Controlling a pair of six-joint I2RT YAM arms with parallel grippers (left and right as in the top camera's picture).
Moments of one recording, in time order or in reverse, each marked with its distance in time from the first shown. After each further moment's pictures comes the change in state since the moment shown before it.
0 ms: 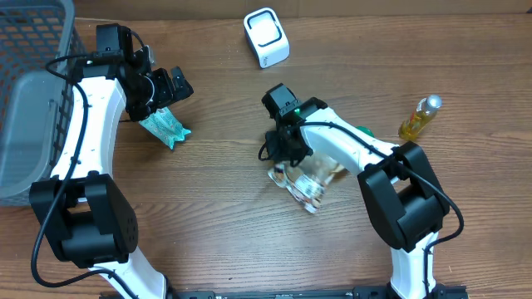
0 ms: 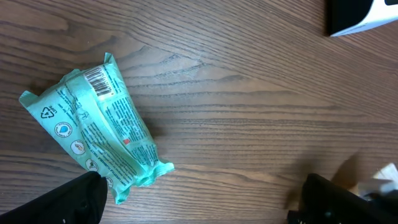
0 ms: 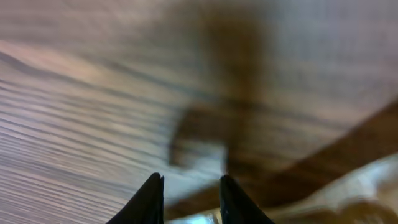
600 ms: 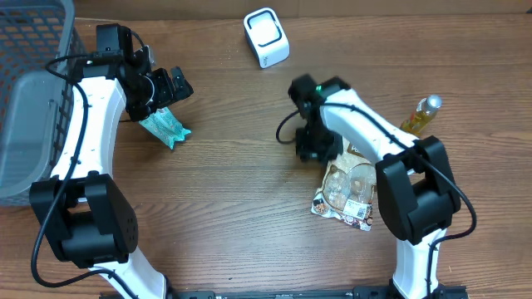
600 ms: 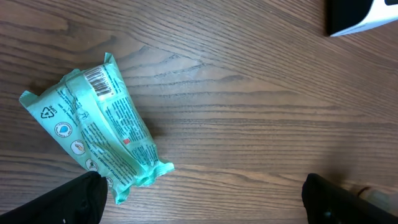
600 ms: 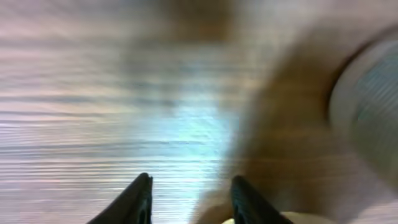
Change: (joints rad) left arm 0.000 0.000 0.000 0.000 0.000 0.000; right arm -0.117 0.000 0.134 -0.362 0.070 0.030
